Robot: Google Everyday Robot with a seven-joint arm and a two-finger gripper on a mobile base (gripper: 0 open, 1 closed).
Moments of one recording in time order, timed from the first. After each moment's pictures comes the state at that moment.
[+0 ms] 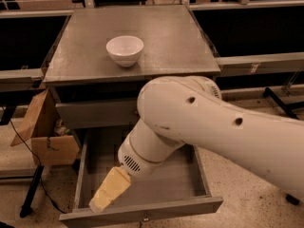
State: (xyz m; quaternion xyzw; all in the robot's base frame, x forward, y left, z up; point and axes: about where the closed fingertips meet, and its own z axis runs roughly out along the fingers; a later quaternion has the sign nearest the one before) arm 0.359 0.064 0.780 -0.46 0.86 0.19 0.12
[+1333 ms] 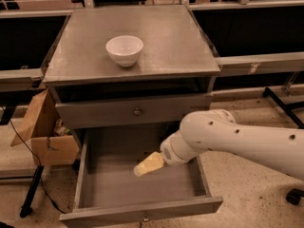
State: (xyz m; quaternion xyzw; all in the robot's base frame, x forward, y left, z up) arm 0.475 -0.029 0.634 -0.27 0.94 0.17 0.15
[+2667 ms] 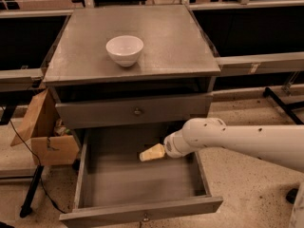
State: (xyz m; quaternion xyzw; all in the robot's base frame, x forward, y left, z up) arm 0.568 -0.046 0.545 -0.19 0.94 0.19 0.20
